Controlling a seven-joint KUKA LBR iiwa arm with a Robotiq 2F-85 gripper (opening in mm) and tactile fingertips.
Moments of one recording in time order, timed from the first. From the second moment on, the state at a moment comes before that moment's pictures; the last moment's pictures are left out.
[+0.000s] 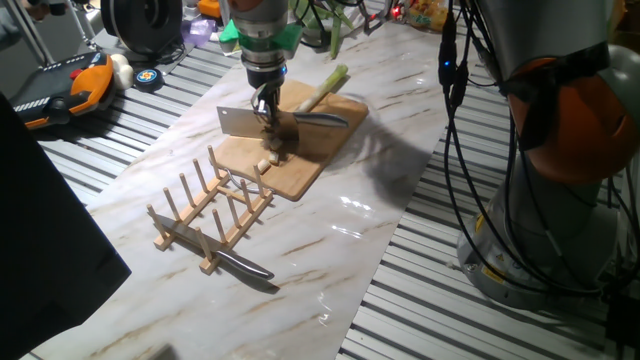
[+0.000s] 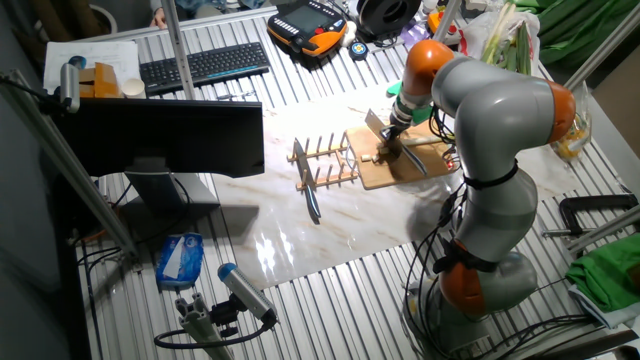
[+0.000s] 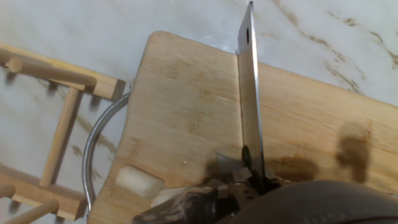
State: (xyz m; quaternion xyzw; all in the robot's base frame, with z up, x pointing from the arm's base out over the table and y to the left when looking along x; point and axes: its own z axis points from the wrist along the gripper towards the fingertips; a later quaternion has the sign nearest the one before) arm 0.558 -0.068 0.071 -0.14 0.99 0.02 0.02
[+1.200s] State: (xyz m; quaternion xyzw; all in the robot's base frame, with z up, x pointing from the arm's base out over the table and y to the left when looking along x) arm 0.566 -0.065 0.090 -0.14 0.99 0.02 0.01
